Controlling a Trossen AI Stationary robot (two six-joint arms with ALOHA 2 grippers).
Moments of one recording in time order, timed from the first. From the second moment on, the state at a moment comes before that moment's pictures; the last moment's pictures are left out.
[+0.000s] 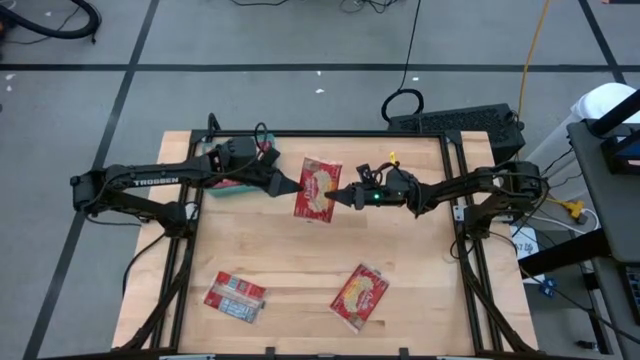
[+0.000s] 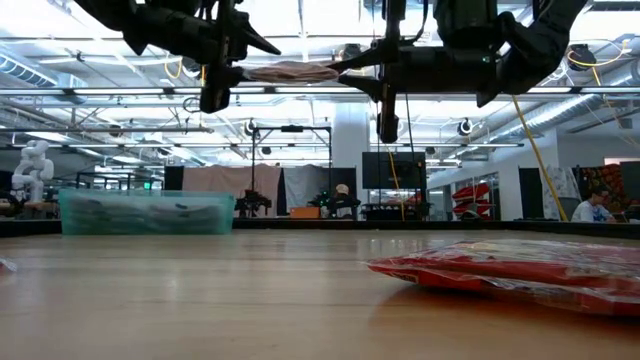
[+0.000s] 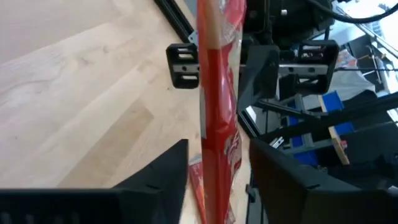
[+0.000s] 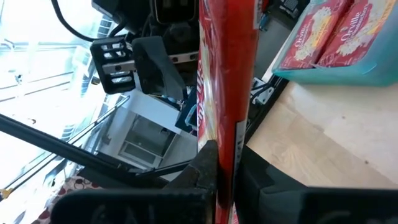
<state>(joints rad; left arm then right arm) 0.33 1.19 0.79 0.03 0.43 -0.82 -0.14 1.56 0.60 0.99 -0.14 1.09</state>
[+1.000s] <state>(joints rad) 0.39 1.32 0.79 0.26 0.51 -0.83 -0.17 1.56 0.60 0.98 -0.17 1.07</state>
